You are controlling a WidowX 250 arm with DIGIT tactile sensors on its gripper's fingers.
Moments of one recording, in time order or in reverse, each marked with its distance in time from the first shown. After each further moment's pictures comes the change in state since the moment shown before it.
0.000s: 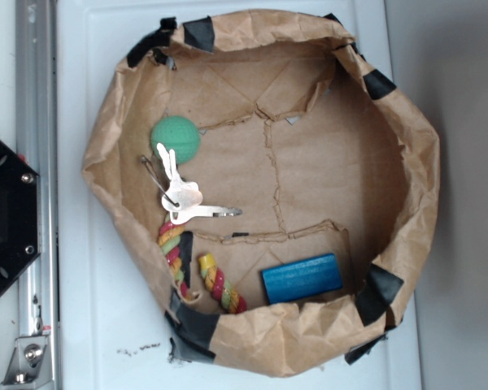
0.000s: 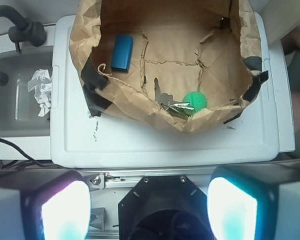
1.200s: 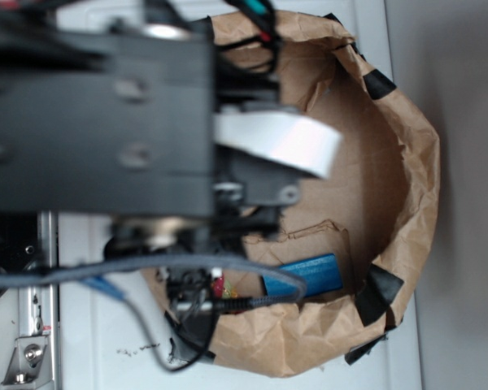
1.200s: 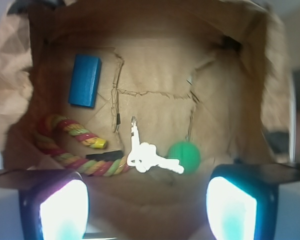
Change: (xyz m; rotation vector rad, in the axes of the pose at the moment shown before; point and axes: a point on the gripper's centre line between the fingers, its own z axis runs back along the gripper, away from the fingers) arm 0.097 0.021 -0.084 0.117 0.119 -0.074
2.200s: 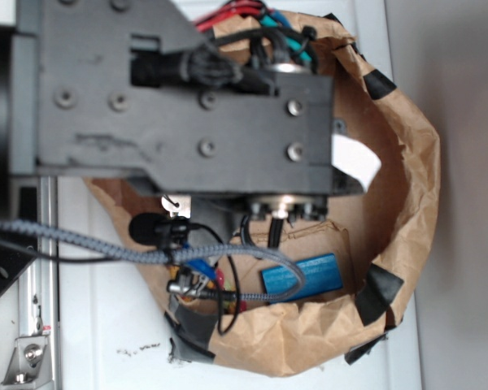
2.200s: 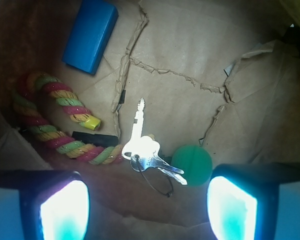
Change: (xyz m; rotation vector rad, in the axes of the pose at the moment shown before) arm 0.002 -0.001 -0.037 -0.041 0.144 -0.192
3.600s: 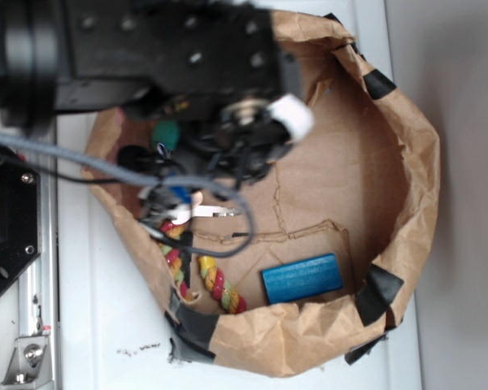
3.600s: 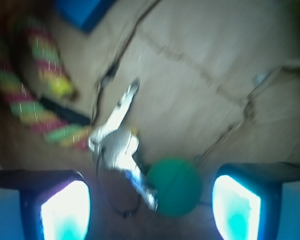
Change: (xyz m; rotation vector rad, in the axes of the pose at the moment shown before) arm -0.015 0.026 -0.053 -0.033 -0.032 -0.344
